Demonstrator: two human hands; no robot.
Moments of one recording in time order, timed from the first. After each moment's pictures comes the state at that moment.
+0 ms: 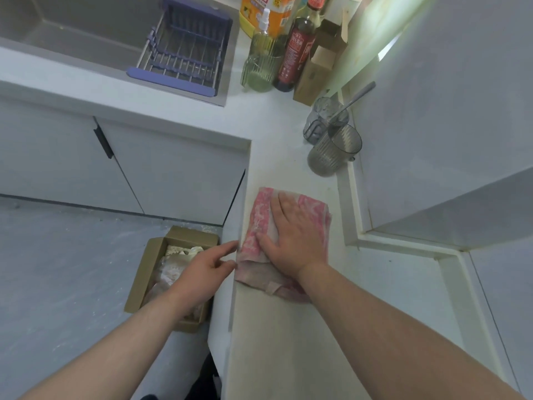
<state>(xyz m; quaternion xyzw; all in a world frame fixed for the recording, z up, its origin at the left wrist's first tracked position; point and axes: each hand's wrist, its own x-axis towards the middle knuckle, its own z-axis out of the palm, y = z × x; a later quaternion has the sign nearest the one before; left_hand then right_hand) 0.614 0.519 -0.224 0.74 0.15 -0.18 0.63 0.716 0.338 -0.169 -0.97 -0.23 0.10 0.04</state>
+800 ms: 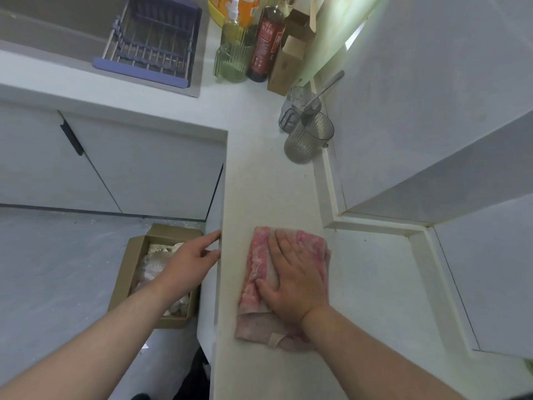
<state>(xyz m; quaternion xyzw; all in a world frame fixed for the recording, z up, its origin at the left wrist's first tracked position) 0.616 0.512 -0.217 0.76 0.11 -0.16 0.62 0.624 0.284 -0.168 -0.97 -0.21 0.12 0.05</state>
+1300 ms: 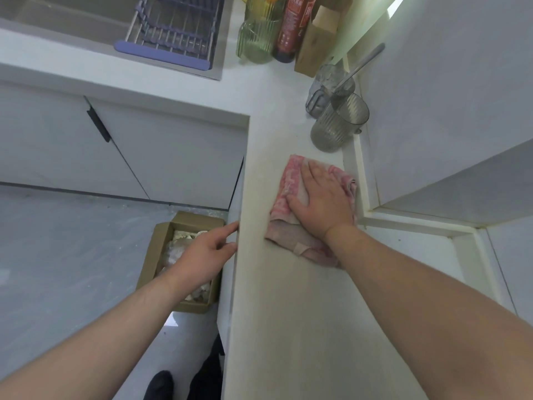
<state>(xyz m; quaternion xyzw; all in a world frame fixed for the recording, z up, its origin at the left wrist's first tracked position) 0.616 0.516 -0.231 0.75 0.12 -0.18 0.62 0.761 0.297 -0.174 -0.98 -0.17 0.07 0.01</state>
